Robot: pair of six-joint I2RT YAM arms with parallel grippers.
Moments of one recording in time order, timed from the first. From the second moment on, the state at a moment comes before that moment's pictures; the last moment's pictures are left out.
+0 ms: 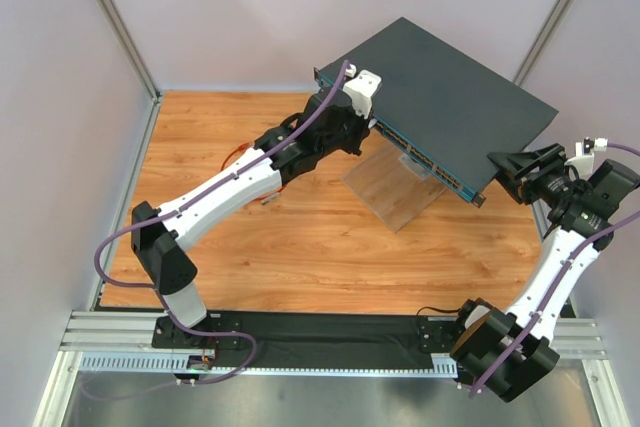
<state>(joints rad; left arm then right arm) -0.87 1.71 1.74 -0.40 -0.16 -0.12 -0.71 0.99 0.99 -0.52 -1.05 0.74</state>
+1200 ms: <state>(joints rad) -0.83 1.71 1.77 -0.44 -0.07 -0.07 -0.71 1.02 1.00 -0.54 -1.07 0.72</state>
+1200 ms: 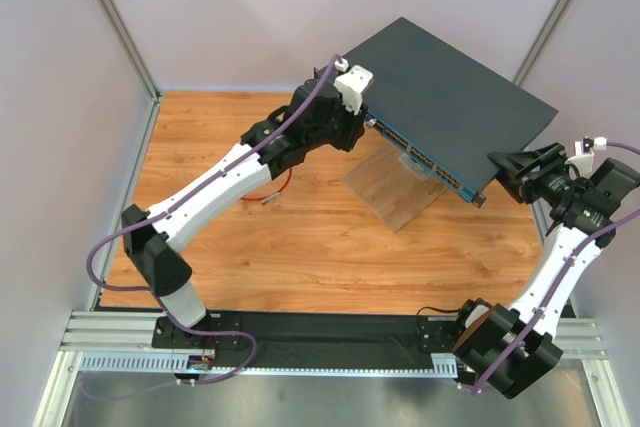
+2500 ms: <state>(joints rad) -0.82 1.88 1.99 -0.57 0.01 -0.04 -0.71 1.04 1.02 -0.55 -1.08 0.71</state>
